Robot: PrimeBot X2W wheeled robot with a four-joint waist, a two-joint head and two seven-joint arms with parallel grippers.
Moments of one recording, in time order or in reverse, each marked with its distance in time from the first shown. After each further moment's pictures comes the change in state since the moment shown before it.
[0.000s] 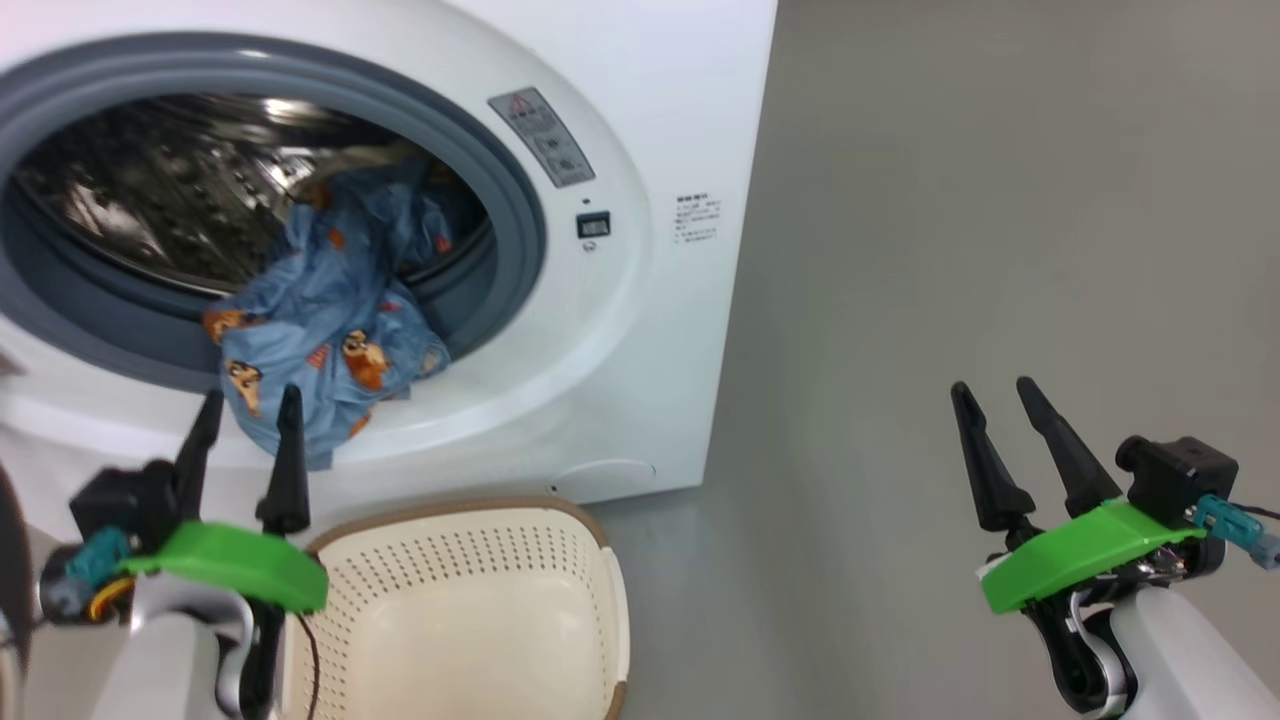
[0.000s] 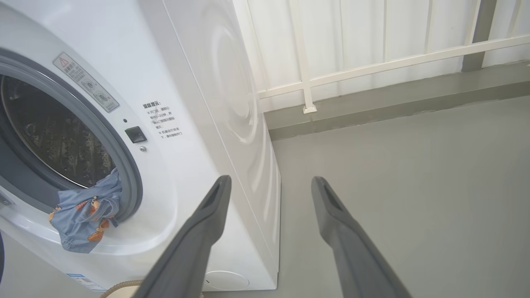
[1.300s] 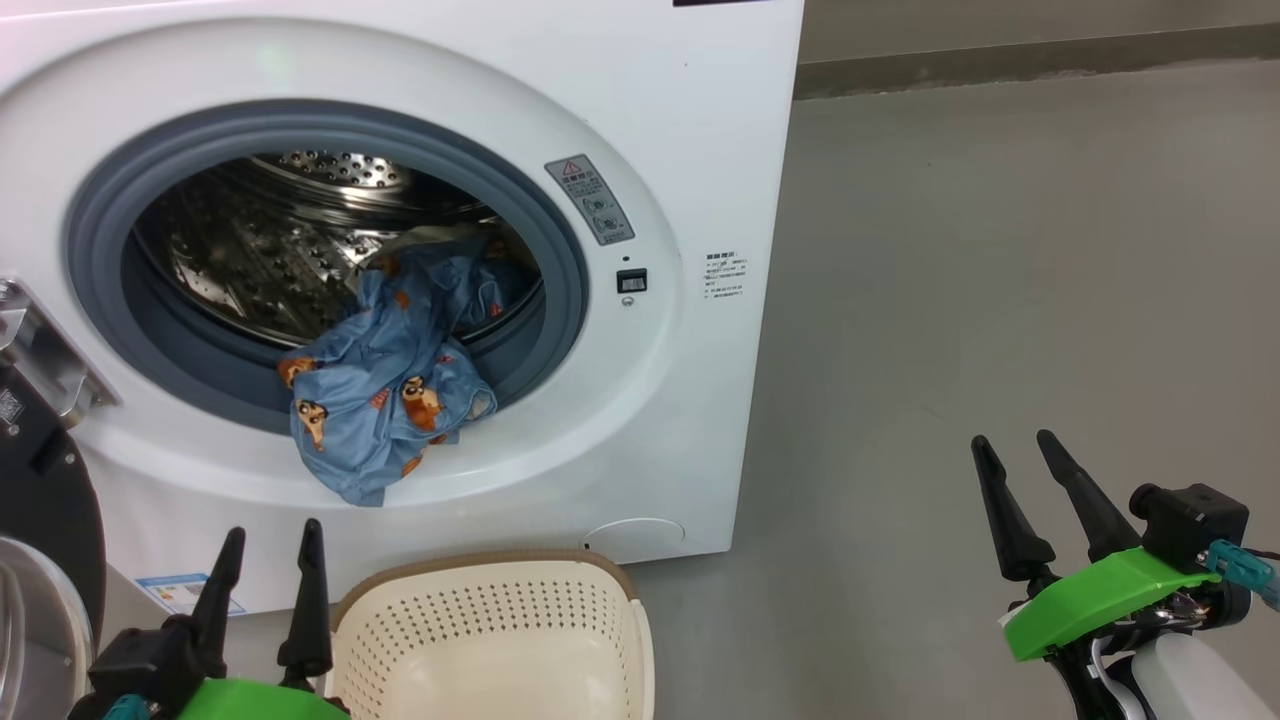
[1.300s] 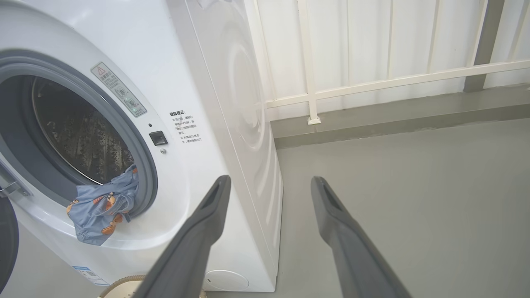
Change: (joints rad) left arm 0.336 -0.044 0.043 -0.277 0.005 0.073 0.000; right arm 0.079 -0.035 -0.005 0.007 -0.011 0.000 0.000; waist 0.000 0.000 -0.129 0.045
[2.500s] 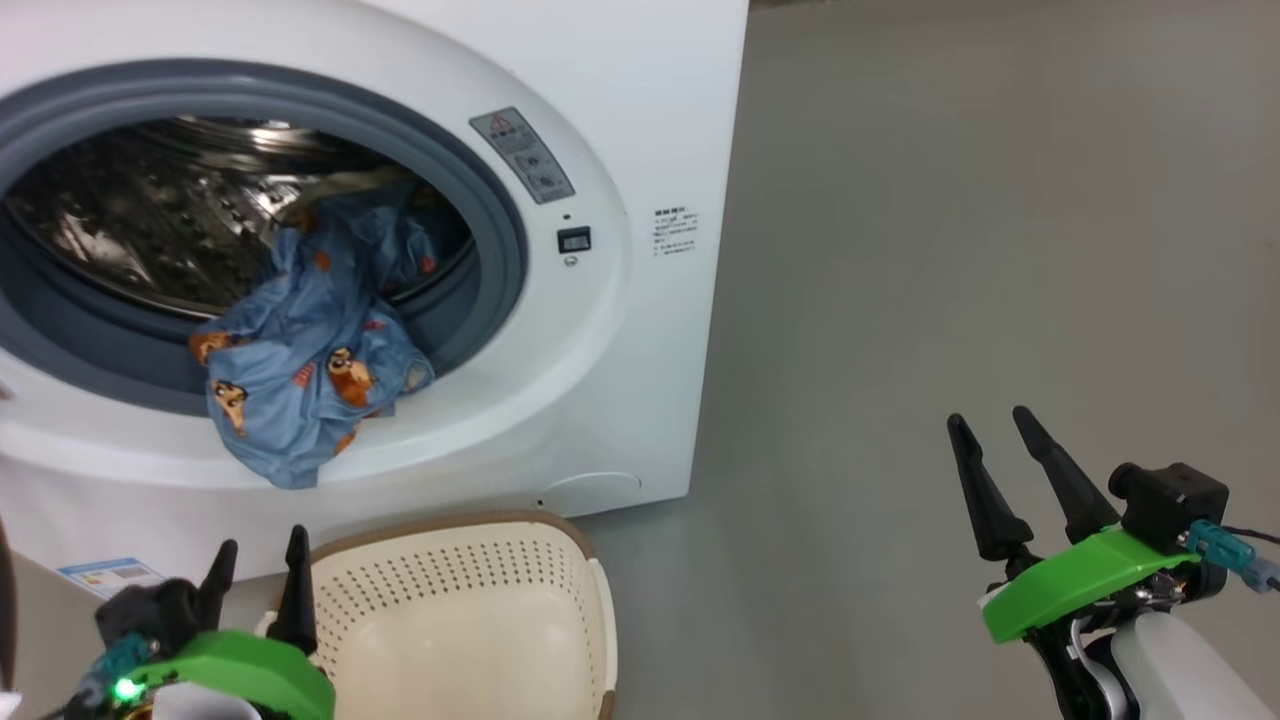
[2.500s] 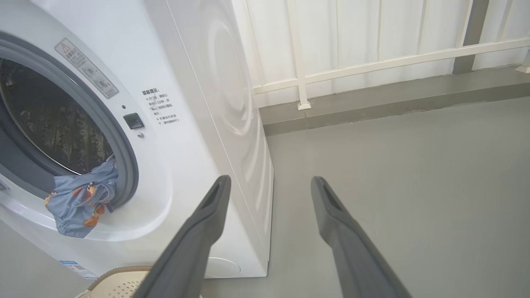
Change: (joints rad) left arm -0.153 0.024 -0.021 0.294 -0.065 -0.024 0.059; right arm -0.032 0.017 0.022 -0.016 -0.007 0.000 0.000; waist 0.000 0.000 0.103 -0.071
